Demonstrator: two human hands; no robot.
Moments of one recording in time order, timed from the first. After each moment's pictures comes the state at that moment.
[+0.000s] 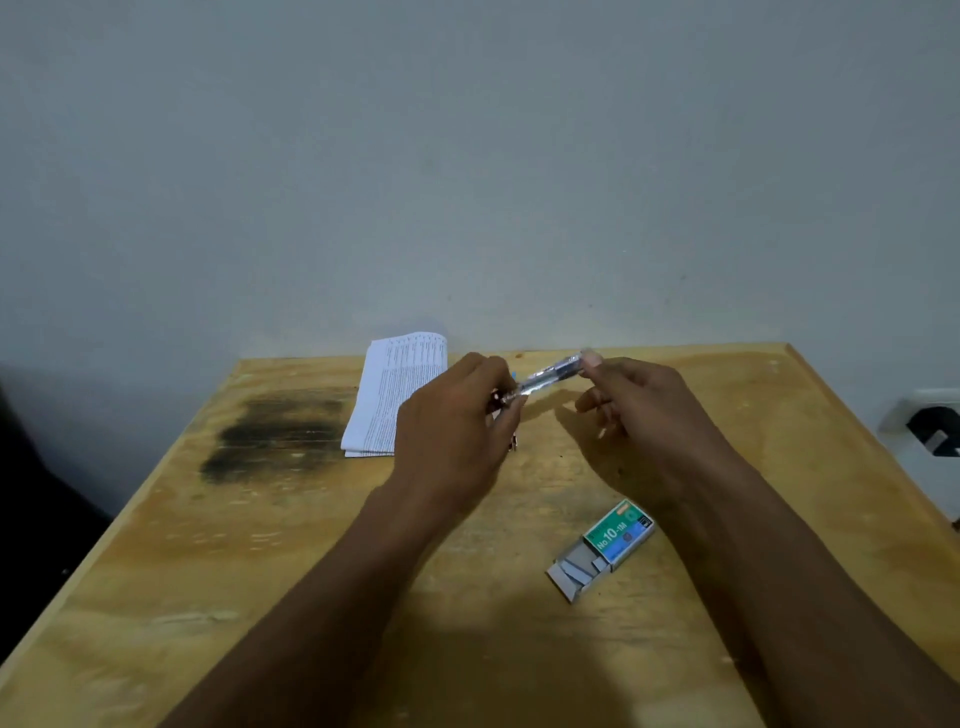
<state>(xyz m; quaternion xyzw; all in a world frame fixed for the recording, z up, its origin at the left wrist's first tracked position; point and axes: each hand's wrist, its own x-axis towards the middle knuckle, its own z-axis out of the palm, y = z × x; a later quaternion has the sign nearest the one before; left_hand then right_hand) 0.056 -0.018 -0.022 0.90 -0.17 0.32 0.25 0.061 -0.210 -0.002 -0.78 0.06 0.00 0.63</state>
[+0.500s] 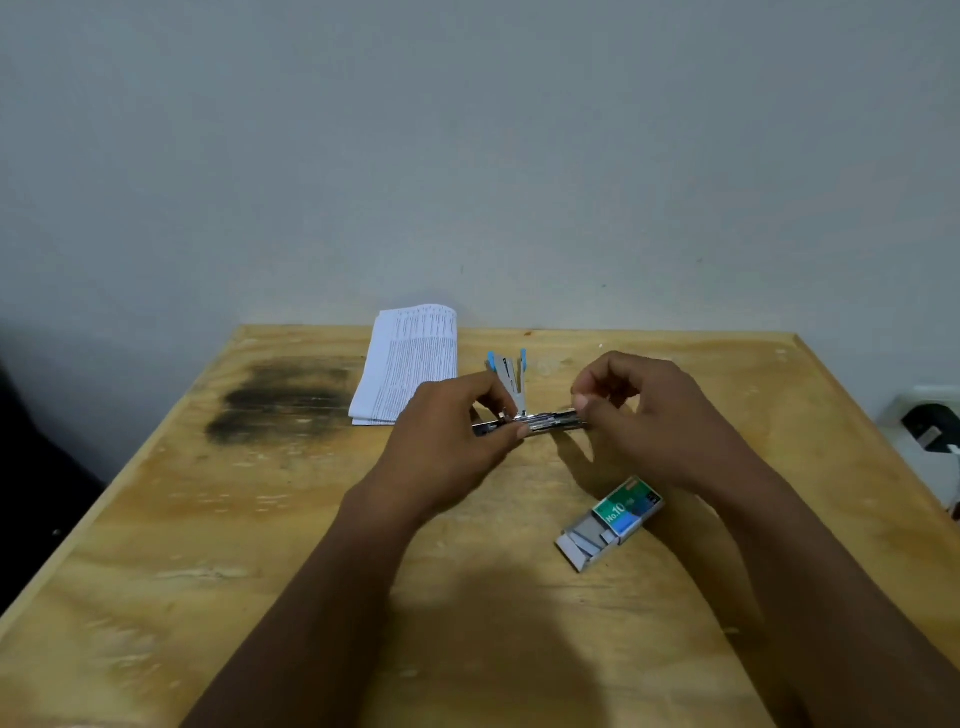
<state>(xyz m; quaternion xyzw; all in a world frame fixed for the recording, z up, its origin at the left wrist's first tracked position) 0.033 0.004 -0.029 0.91 -0.08 0.08 0.40 0.031 -0.202 0.007 -0.90 -0.11 -0.03 0.42</state>
